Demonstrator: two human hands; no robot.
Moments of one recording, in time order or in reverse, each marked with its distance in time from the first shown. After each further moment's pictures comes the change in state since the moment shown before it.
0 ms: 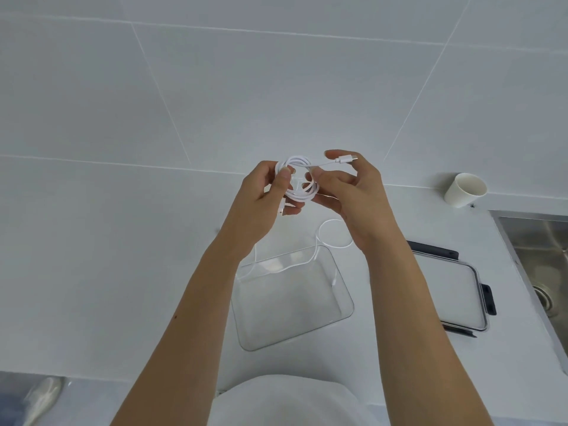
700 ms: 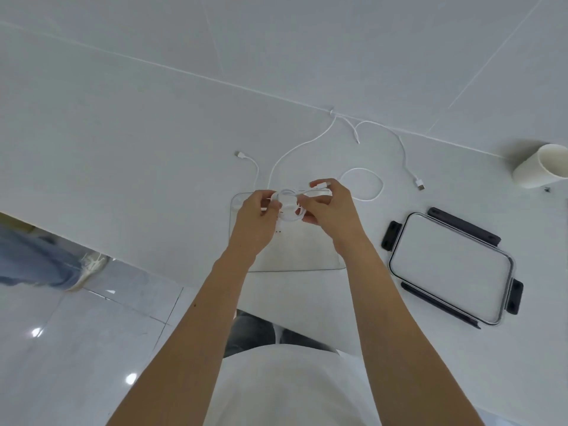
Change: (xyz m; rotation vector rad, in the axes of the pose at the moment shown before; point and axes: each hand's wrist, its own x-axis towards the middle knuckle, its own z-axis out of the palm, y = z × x) left_hand -0.074 -0.137 0.045 0.178 0.343 -0.486; right_hand -0.006 0.147 -0.042 -0.317 -0.203 0.361
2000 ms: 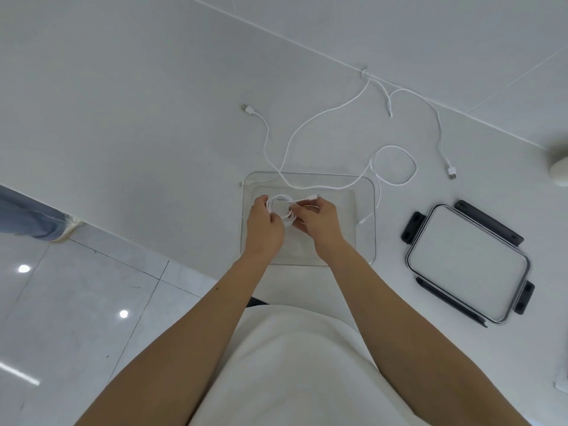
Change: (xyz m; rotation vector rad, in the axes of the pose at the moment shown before) left_hand 0.028 -0.081 0.010 0.151 0.027 -0.258; right_hand 0.044 0.085 0.065 0.072 0.050 0.347
